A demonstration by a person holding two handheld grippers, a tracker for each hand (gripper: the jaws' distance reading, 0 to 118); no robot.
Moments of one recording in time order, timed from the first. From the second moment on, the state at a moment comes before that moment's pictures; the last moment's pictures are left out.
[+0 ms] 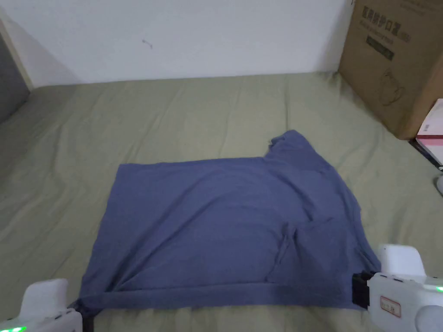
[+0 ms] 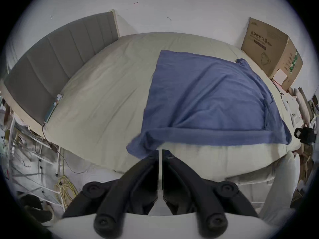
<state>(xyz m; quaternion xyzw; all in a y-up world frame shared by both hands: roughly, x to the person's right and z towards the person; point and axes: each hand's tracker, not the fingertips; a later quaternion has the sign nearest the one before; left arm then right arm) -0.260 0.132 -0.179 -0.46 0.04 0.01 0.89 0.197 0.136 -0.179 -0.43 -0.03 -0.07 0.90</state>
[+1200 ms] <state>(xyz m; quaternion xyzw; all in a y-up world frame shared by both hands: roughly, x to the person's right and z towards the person) -0.284 0.099 -0.238 -0.51 0.05 0.05 0.86 0.260 0.093 -0.215 -0.50 -0.06 -0.06 0.86</state>
